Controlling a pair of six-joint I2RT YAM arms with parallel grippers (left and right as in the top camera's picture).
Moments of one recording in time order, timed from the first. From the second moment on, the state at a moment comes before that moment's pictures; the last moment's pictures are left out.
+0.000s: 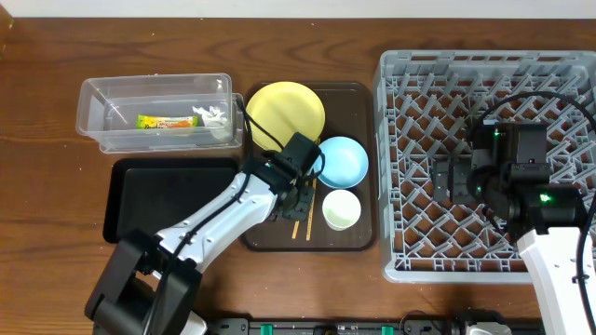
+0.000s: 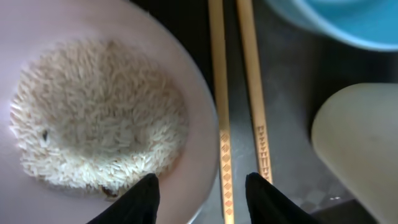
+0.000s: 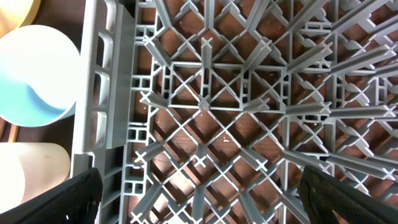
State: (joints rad) left arm -0.62 1.64 0.99 -0.72 0.03 -0.32; right arm 0.03 1.14 1.01 -0.92 -0.05 0.02
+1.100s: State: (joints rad) left arm -0.40 1.33 0.93 -0.75 0.04 -0.38; right arm 0.03 1.14 1.01 -0.92 -0.05 0.02
